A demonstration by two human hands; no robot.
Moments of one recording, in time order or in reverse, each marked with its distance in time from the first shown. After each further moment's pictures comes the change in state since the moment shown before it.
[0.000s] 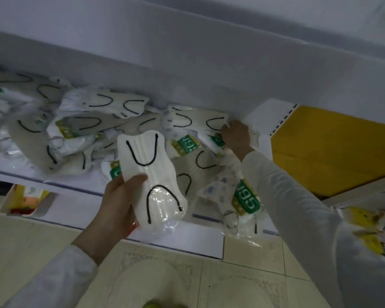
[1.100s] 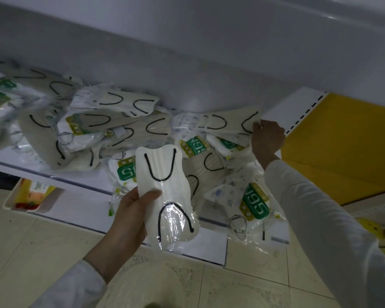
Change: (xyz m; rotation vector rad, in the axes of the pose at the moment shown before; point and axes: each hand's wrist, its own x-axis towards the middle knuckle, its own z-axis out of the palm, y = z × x) left_hand -0.012 -0.022 -0.004 -0.017 -0.001 -0.061; right_hand 0.012 0.030 -0.016 -0.070 0.412 0.113
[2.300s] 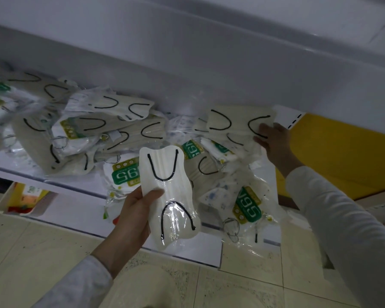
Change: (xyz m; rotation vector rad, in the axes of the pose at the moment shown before) left_hand 0.004 0.001 0.019 -0.041 -0.029 -0.002; right_hand 0.019 0.029 -0.036 1.041 -0.321 0.167
